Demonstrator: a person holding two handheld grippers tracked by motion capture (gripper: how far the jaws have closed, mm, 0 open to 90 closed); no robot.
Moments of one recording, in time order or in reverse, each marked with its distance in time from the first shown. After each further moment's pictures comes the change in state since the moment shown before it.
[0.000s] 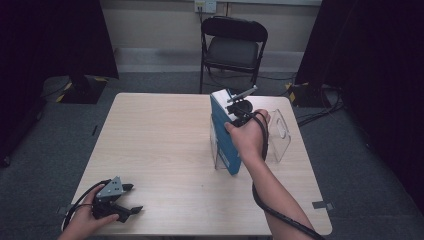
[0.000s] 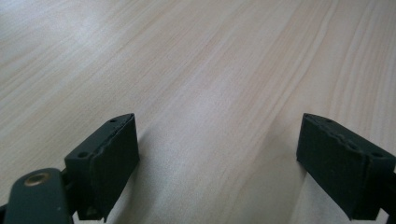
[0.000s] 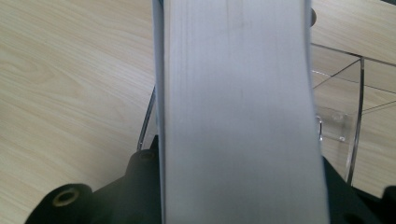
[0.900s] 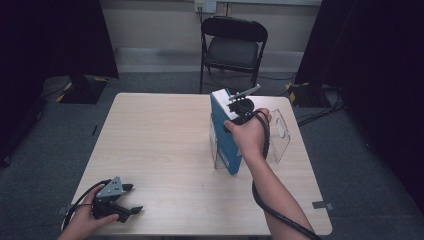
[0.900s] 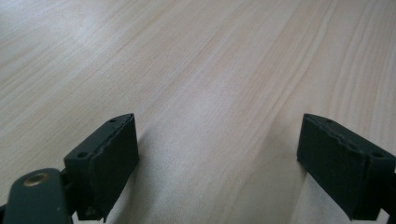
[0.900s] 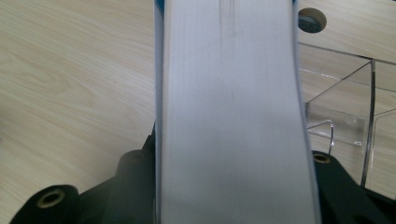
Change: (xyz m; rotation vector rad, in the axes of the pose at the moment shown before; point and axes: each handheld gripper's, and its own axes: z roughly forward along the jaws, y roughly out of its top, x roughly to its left) left arm 0.000 0.000 0.000 0.000 -0.001 0.000; right arm -0.004 0.002 -0.001 -0.028 0.053 0.029
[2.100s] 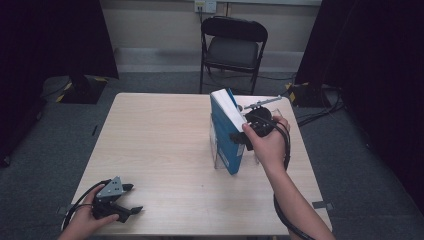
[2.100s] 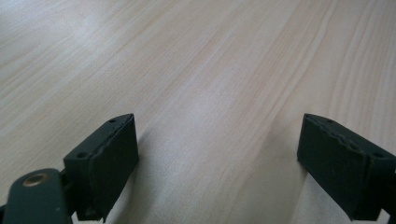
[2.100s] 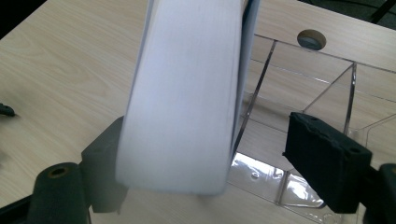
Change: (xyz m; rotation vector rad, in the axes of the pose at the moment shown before) left arm 0.001 0.000 0.000 0.001 0.008 0.014; right arm -0.022 -0.039 -0.026 -0.125 0.074 -0.079
